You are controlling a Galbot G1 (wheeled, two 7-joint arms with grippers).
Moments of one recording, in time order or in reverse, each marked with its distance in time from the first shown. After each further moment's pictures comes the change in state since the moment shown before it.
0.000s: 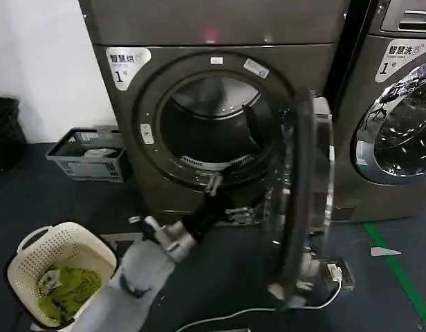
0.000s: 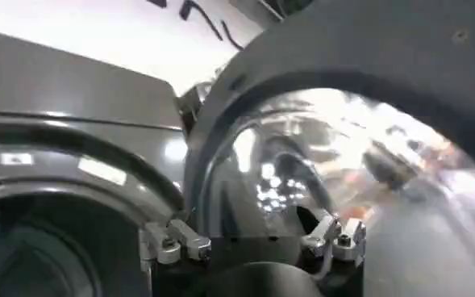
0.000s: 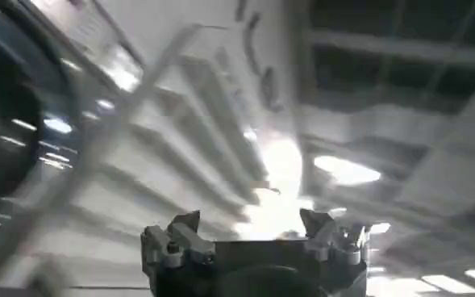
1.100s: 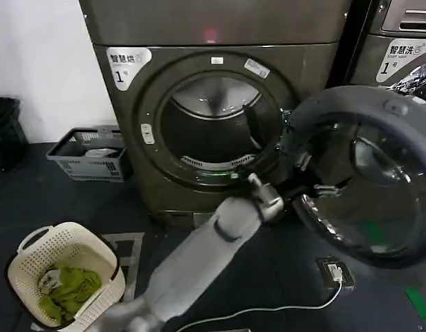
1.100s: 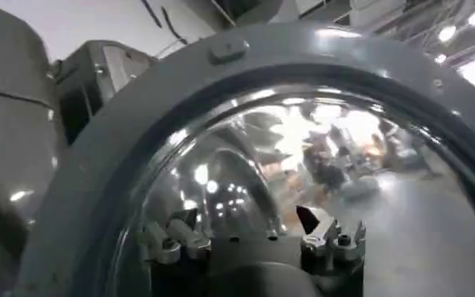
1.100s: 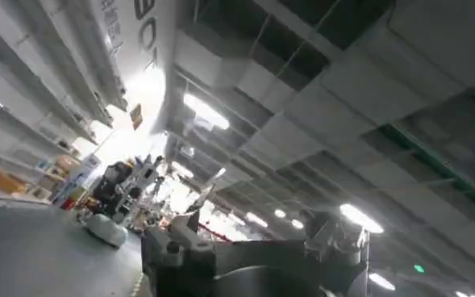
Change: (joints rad) left arm -0.429 -0.349 0.249 0.533 0.015 0.000 -0.018; right arm -0.036 0.002 0.169 -0.192 -0.040 -0.017 0.032
